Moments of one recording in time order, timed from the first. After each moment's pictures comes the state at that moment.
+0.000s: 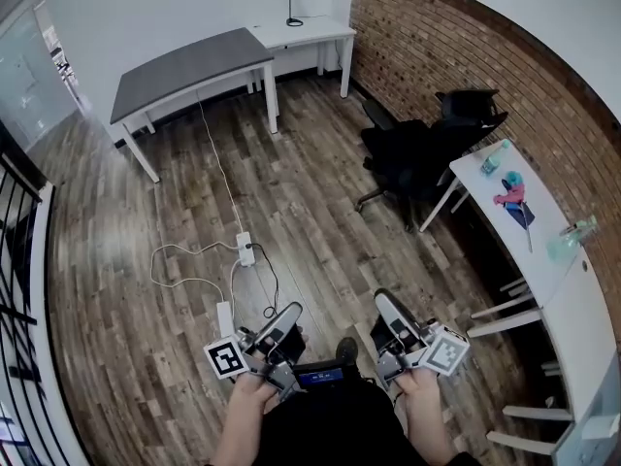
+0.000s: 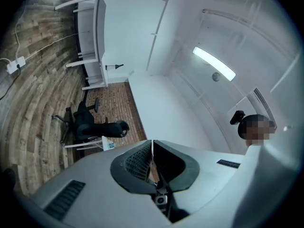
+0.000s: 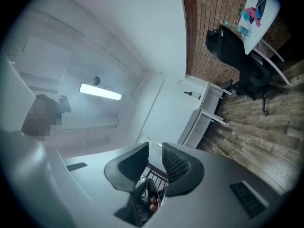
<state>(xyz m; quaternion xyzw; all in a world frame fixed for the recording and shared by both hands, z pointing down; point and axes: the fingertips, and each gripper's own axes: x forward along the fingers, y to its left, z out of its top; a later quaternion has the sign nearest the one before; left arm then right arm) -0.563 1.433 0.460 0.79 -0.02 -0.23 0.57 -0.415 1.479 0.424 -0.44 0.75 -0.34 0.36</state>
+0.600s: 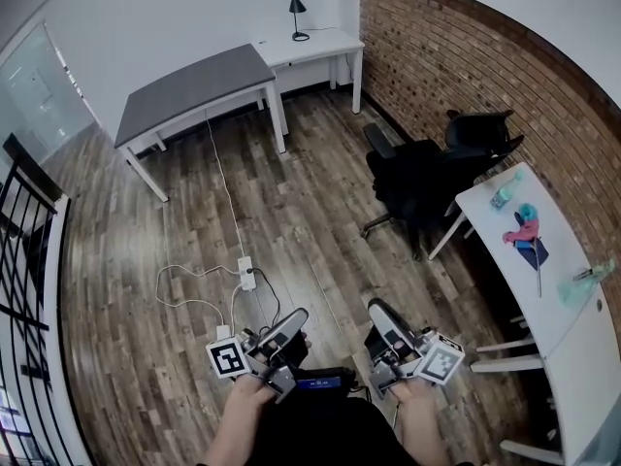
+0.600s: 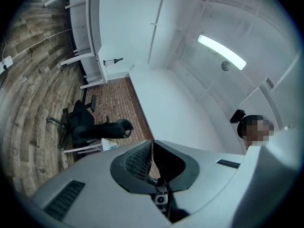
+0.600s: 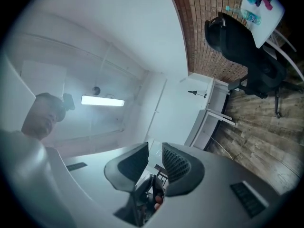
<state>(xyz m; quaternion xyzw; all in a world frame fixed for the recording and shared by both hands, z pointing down) -0.421 1.356 0.448 0.81 -0.03 -0.19 0.55 -0.292 1.394 0.427 -0.39 0.76 -0.36 0.39</state>
